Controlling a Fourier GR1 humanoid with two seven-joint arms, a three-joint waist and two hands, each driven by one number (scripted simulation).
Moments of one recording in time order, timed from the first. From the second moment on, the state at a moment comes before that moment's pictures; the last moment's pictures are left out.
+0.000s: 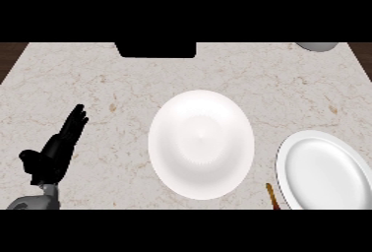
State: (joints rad) left arm -0.04 0.26 0.03 -1.38 0.06 -0.04 -0.10; right arm 0.55 -0.05 0.83 -2.46 1.67 -0.10 0.78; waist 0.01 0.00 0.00
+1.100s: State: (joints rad) left arm -0.07 0.22 0.02 -1.37 0.03 -0.03 -0.10; right arm -0.39 -0.01 0.58 -1.71 1.30 -0.23 1.10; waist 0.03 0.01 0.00
